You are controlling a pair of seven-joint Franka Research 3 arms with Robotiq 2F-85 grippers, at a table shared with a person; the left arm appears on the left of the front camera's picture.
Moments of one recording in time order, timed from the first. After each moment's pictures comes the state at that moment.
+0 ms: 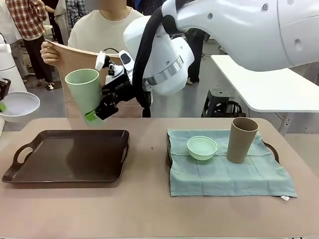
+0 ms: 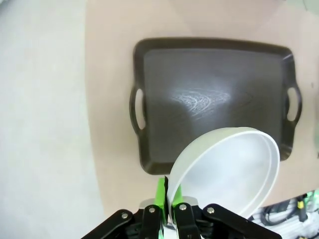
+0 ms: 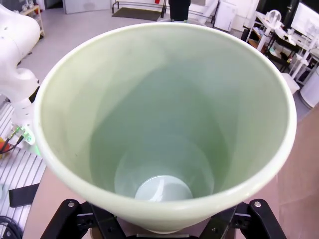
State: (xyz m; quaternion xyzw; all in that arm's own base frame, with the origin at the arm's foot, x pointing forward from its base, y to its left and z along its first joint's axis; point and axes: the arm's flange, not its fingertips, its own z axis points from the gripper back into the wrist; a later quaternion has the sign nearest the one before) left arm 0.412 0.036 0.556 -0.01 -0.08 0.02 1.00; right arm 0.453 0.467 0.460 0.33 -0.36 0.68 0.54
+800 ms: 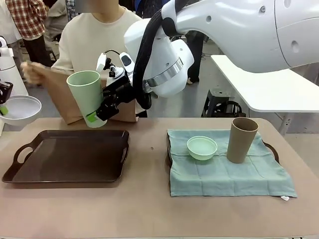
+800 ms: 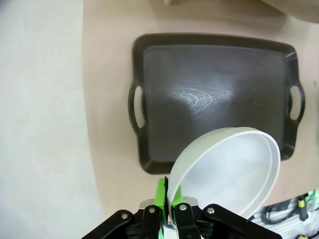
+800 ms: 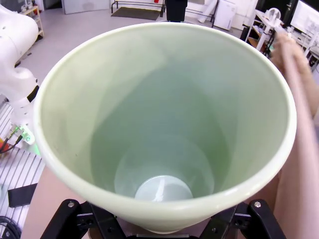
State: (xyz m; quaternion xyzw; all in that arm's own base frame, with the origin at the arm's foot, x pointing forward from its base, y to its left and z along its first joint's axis) left arm 0.418 0.036 0.543 -0.01 -0.06 0.02 1.00; right arm 0.459 0.467 0.451 0.33 -0.35 0.68 0.55
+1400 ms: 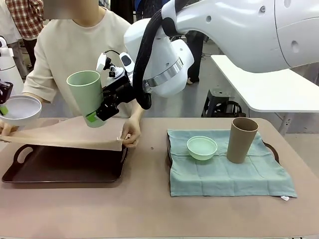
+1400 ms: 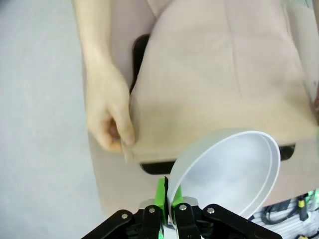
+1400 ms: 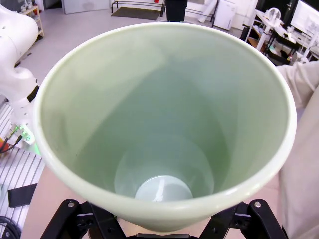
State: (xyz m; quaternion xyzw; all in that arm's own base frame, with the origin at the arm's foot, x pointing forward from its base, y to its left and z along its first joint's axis) left arm 0.418 0.036 0.543 -0.01 -0.06 0.02 1.00; right arm 0.459 0.467 0.451 0.33 -0.35 0.68 0.55
